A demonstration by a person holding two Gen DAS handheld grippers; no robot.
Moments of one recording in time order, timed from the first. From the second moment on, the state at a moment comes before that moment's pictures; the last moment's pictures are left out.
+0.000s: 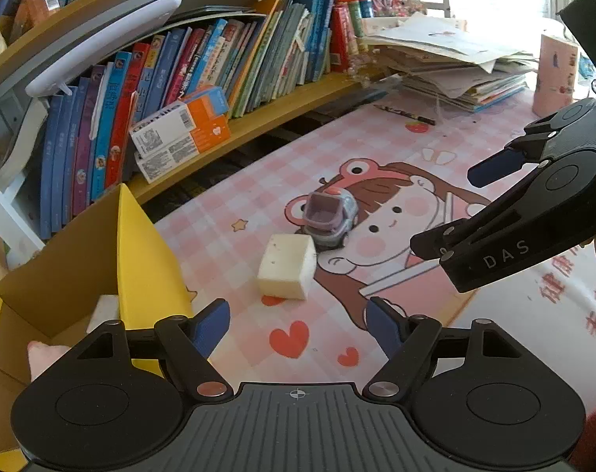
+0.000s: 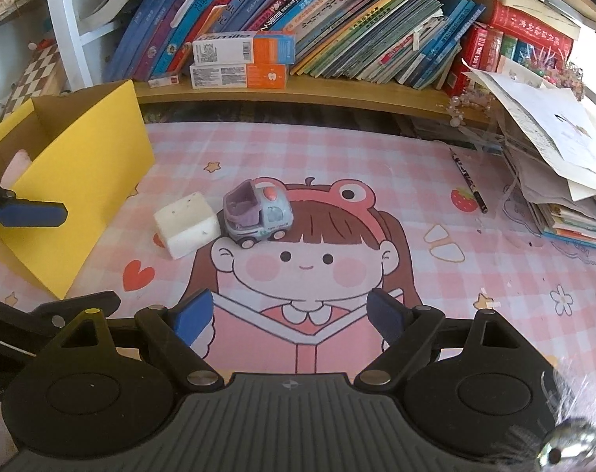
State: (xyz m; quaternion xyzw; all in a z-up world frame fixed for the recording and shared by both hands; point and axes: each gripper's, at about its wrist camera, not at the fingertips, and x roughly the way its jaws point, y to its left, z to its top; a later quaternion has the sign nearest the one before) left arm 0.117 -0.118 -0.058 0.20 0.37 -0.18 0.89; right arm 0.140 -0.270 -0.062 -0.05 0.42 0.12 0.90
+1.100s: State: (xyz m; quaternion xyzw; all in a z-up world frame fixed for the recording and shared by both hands) left arm 0.171 -0.131 -0.091 0.17 0.39 -0.14 0.89; right arm 0.217 -0.241 -0.089 -0.05 0.41 0.17 0.90
